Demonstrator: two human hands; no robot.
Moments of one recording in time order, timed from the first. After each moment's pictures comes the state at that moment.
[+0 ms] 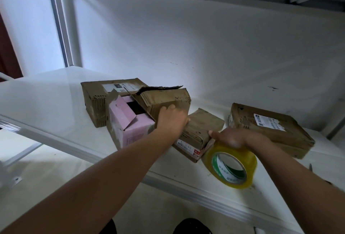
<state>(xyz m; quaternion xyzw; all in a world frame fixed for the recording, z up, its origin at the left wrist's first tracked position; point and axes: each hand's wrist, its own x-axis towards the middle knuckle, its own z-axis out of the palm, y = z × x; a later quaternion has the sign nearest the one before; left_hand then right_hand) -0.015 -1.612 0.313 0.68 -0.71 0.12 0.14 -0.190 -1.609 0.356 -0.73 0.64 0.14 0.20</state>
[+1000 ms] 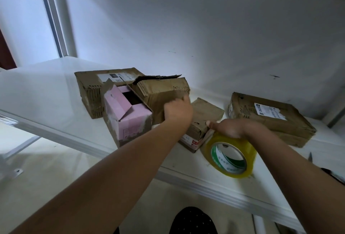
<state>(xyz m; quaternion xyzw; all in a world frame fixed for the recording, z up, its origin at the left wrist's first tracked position) -0.042 -1.625 0.309 0.74 -0.66 0.03 0.11 -0.186 -1.601 0.356 -0.75 0.61 0.12 0.25</state>
